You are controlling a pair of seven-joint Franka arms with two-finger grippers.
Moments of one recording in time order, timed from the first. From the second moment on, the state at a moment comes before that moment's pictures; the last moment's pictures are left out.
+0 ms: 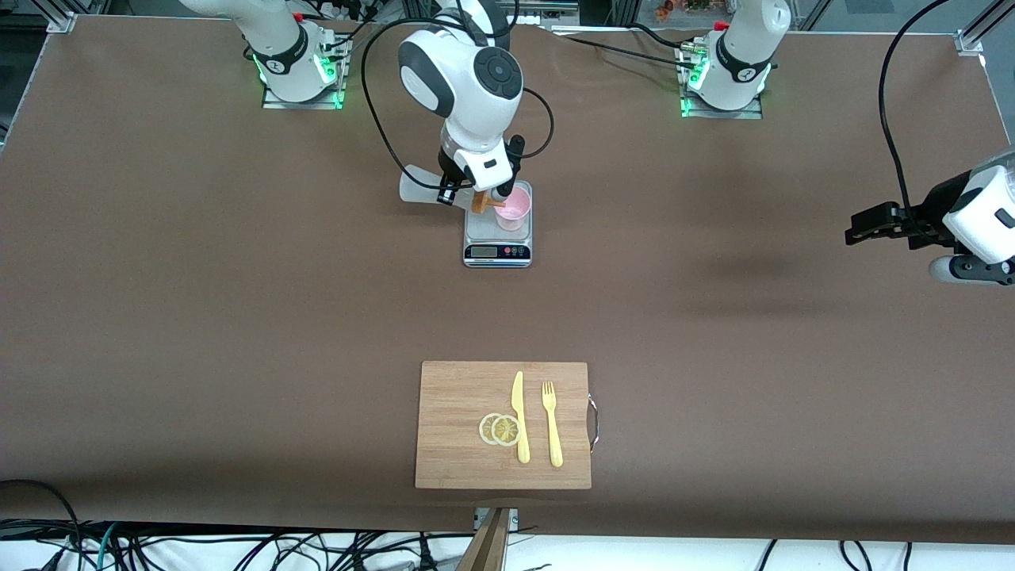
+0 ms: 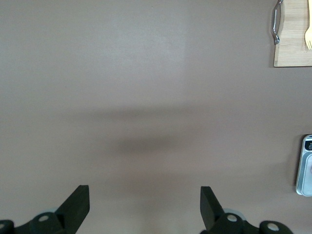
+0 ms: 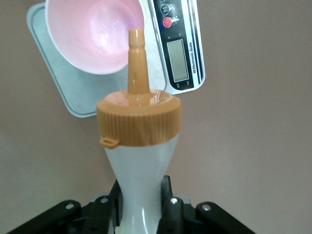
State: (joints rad) left arm -0.01 0.18 0.05 -1.49 -0.07 1.54 0.06; right arm 1.14 0.36 -0.31 -1.81 -0.08 1.92 -0.45
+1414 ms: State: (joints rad) left arm -0.01 0.18 0.06 -1.49 -0.07 1.54 0.06; right arm 0.87 0.26 -0.66 -1.96 0.61 1.89 -1.52
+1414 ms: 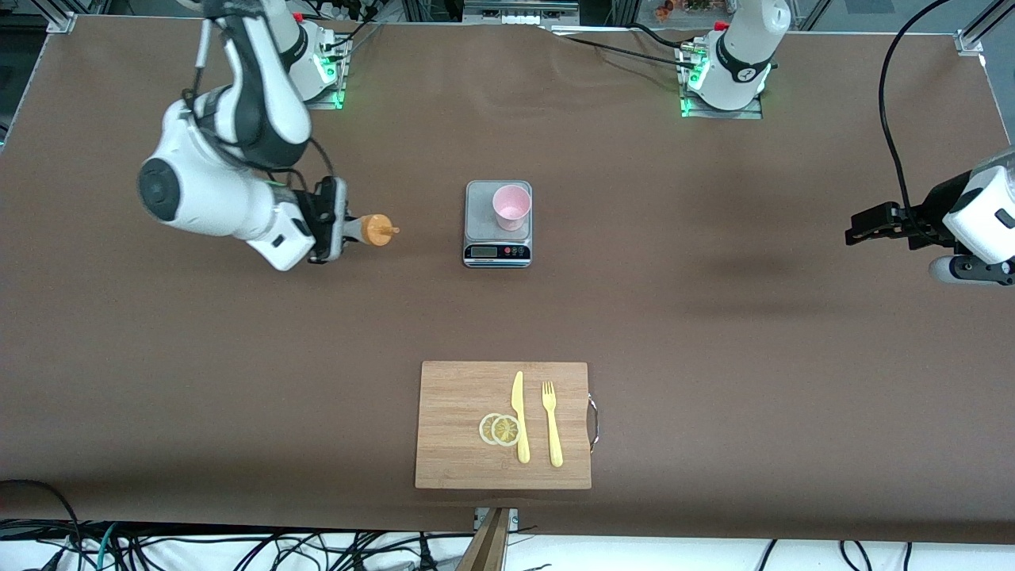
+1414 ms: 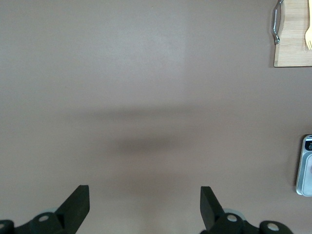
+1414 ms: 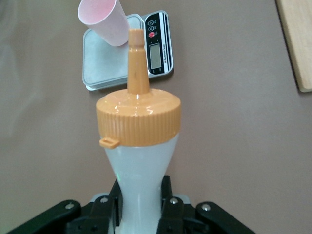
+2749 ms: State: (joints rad) left arm -0.01 0.18 0.06 -1.49 -0.07 1.54 0.06; right arm 0.19 0.82 -0.50 -1.65 1.04 1.30 -2.39
